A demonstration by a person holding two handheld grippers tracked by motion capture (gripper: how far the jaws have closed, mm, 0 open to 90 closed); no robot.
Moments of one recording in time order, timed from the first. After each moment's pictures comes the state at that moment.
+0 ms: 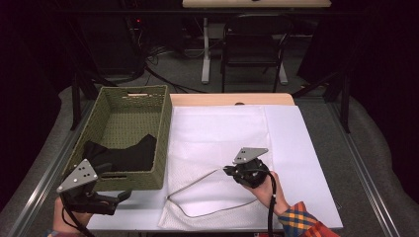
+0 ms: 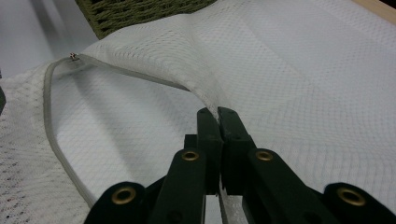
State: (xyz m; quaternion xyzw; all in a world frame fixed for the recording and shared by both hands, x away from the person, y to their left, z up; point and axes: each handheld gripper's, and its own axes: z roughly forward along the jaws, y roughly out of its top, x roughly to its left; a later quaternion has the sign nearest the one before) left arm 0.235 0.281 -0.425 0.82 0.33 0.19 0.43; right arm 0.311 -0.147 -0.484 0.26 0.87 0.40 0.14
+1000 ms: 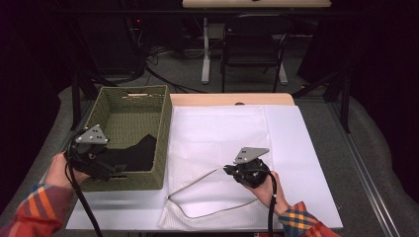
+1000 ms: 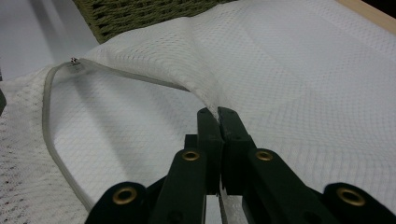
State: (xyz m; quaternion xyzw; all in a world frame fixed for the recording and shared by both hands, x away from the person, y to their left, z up) left arm 0.321 0.288 -0.393 0.90 0.30 0.16 0.27; right arm 0.310 -0.147 -0.482 0.26 0.86 0.41 0.14
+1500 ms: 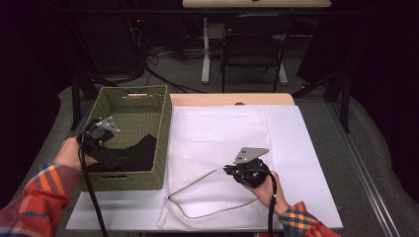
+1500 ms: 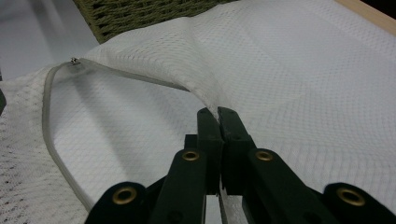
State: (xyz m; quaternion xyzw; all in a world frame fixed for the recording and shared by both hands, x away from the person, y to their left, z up) left arm 0.372 0.283 -0.408 0.93 0.30 0.12 0.17; right arm 0.309 -0.147 -0.481 0.26 0.86 0.41 0.14
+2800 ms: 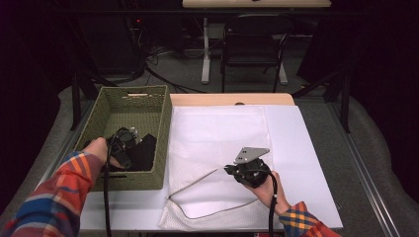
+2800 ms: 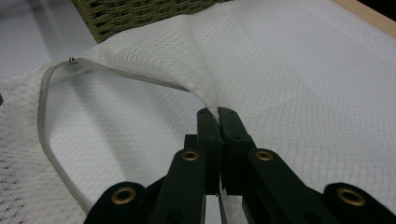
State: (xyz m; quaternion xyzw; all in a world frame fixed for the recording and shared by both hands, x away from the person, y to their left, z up) left arm 0.427 0.263 -0.493 0.96 0.28 -0.03 0.05; right arm 0.309 -0.148 -0.481 0.26 0.86 0.40 0.15
